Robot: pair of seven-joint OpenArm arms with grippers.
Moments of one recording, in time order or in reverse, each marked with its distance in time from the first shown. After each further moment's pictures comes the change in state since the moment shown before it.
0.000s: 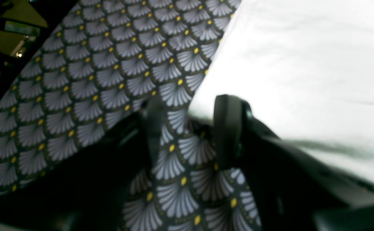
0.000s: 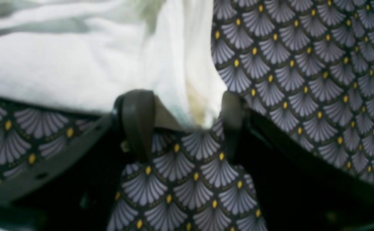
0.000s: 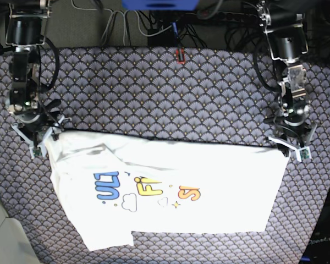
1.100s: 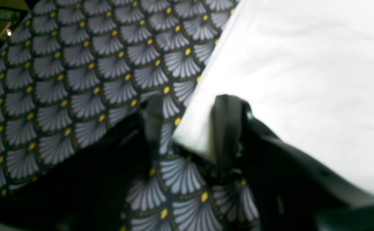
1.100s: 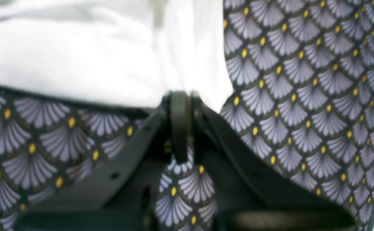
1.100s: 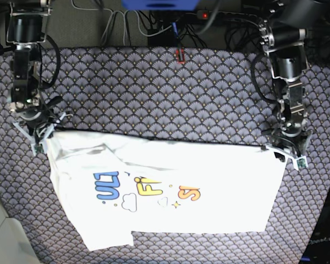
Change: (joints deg) left arm -8.5 -0.1 0.1 -12.7 0.0 0.2 -0.4; right arm -0.9 -0.2 -0.3 0.1 -0.2 0.0 -0.3
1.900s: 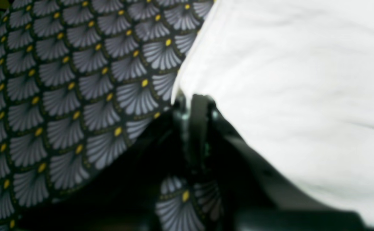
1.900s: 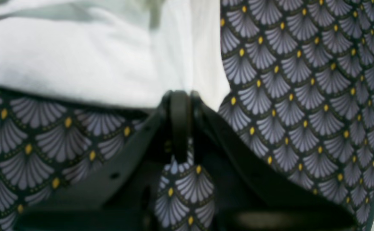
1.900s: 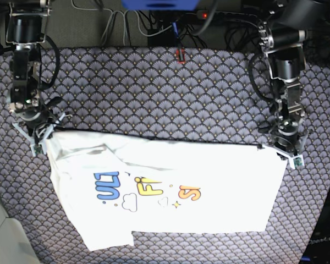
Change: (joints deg) left arm -0.3 0.3 0.1 -3.7 -0.2 -1.0 -3.0; right arm 0.2 0.2 0.0 0.0 0.0 0.0 -0.1
